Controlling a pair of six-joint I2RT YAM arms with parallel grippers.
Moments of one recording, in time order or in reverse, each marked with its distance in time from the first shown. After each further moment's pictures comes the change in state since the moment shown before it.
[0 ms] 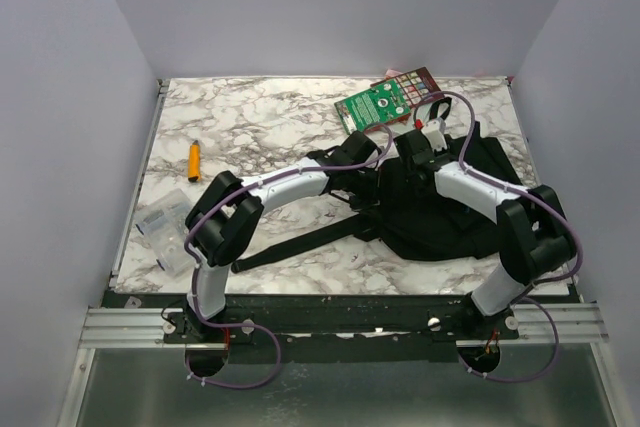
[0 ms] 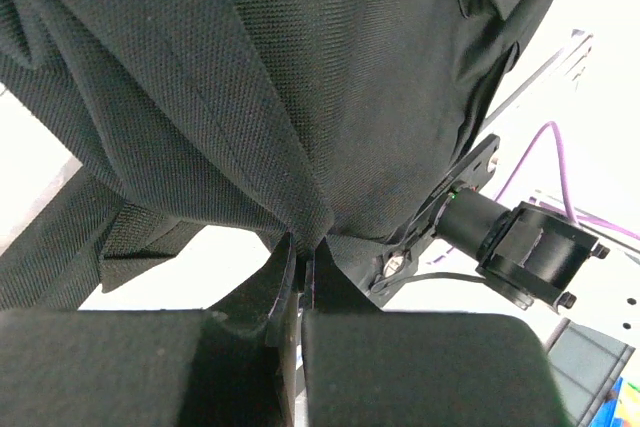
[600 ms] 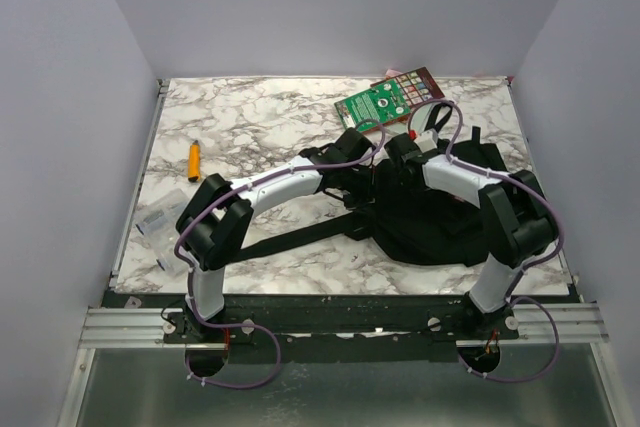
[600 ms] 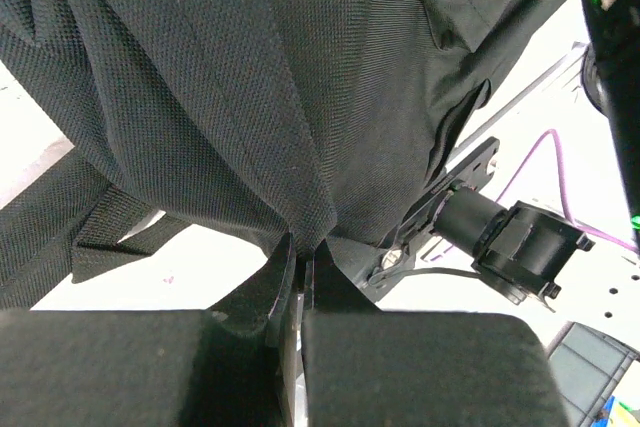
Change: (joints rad) left arm 0.016 -0.072 -0.027 -0.055 -0.039 -0.021; right arm 0.024 0.161 0.080 -0.197 -0.060 0.149
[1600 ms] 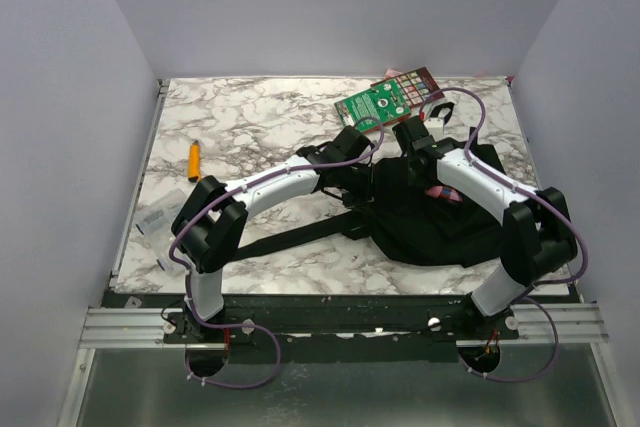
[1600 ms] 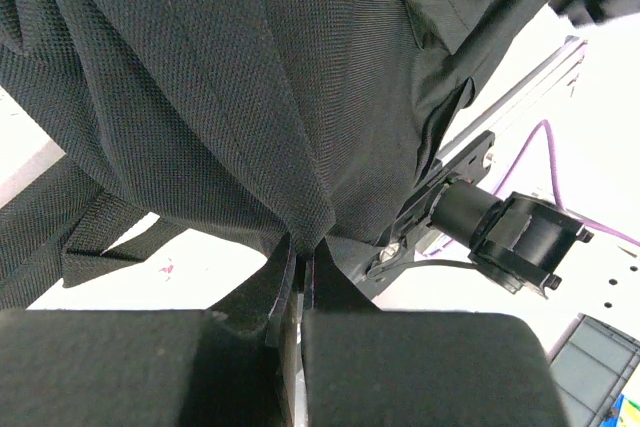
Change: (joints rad) left arm 0.000 -0.032 0.000 -0.022 0.000 0.016; right arm -0.006 -0.188 0.060 -0.062 -0.359 0.185
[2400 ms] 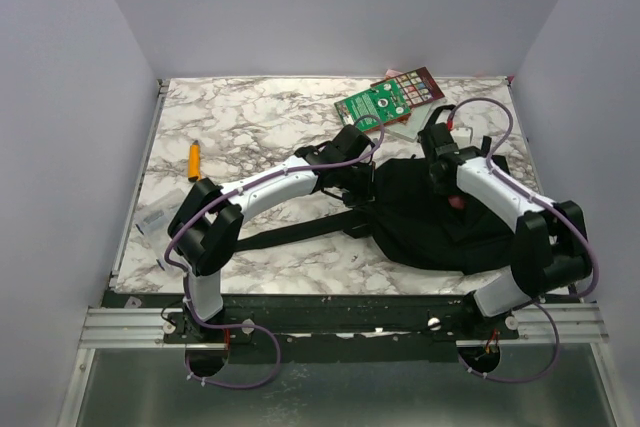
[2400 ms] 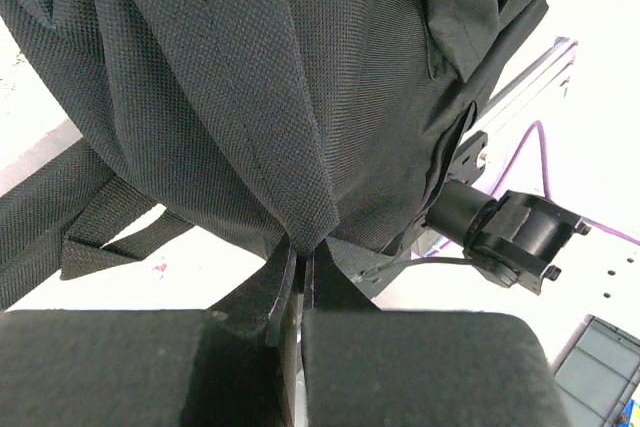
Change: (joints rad) left arm -0.008 -0.026 -0.002 0.005 -0.016 0.000; right arm -0.136 -0.024 -0.107 -0.002 0.116 -0.011
